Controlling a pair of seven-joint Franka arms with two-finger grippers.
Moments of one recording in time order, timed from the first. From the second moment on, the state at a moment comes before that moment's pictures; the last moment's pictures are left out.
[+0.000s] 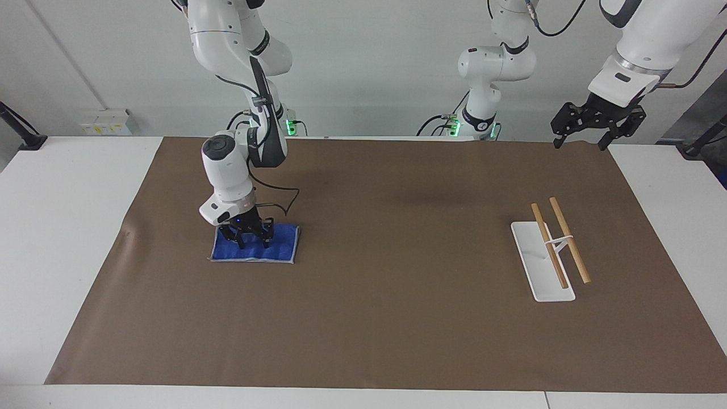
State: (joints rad) left arm -0.07 -0.02 -0.01 -1.52 0.01 1.47 0.06; right arm 0.11 0.21 -0.03 -2.27 -0.01 2.64 0.05
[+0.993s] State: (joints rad) left arm -0.07 -0.02 -0.01 -1.52 0.01 1.47 0.06; right arm 0.11 0.11 0.08 -2.02 0.25 2.29 -0.03
